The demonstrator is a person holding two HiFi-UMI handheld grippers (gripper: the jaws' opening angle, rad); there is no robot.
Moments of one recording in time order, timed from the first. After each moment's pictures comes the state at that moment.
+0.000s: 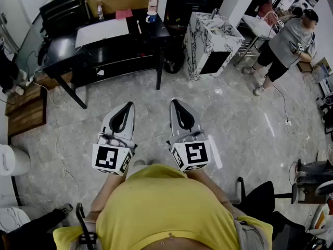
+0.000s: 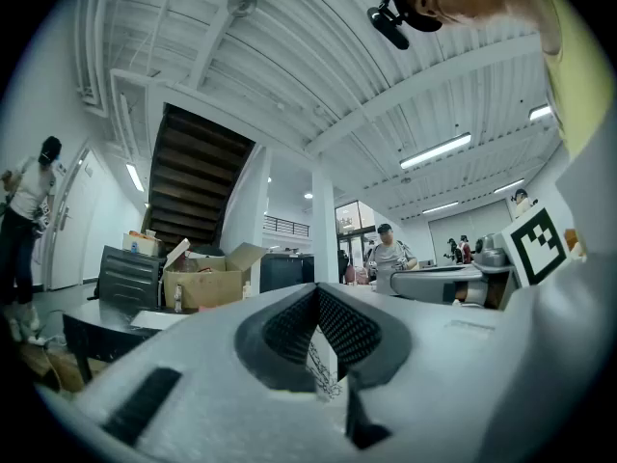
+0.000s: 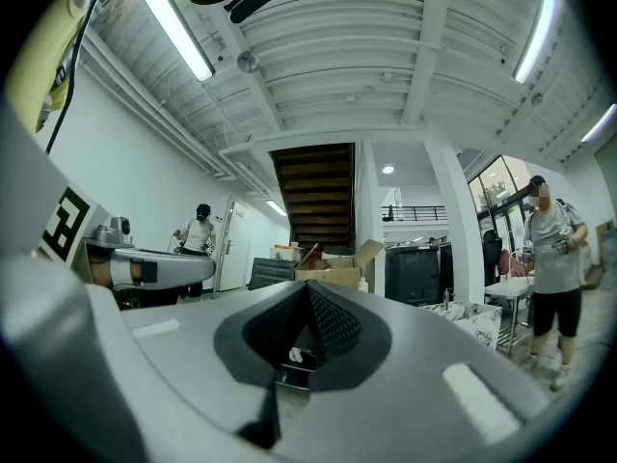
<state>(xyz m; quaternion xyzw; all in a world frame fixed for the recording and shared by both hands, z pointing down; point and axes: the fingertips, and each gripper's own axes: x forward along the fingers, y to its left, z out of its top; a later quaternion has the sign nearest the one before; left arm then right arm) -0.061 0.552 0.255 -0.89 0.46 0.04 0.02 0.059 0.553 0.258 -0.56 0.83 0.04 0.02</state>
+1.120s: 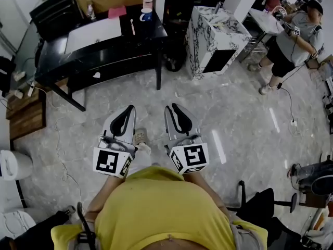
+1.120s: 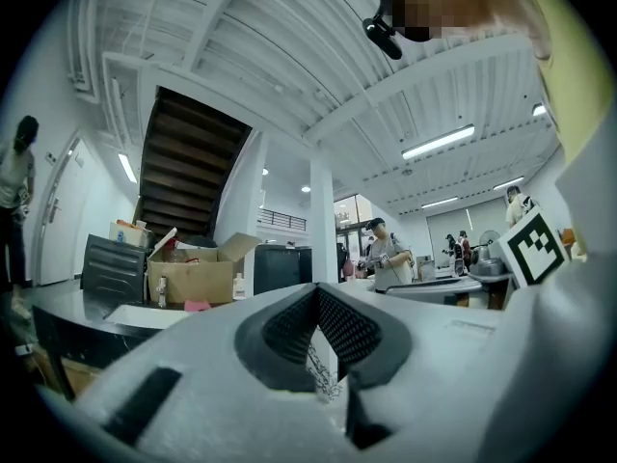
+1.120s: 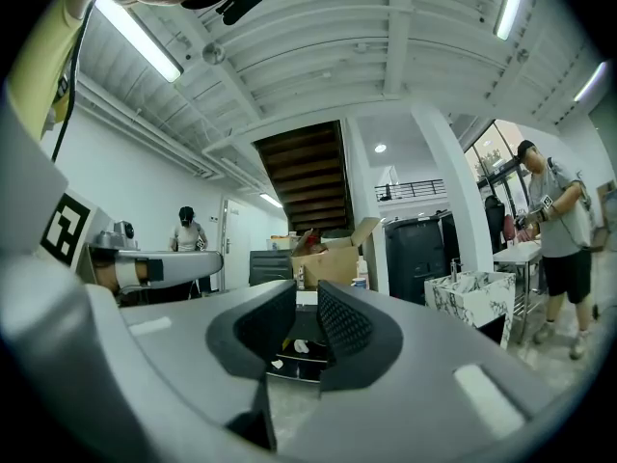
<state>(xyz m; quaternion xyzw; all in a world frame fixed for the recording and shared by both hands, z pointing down) 0.002 0.448 0.284 -0.89 0.45 0.02 0.01 0.109 0.447 0.307 -0.55 0.83 -0.03 0.03</state>
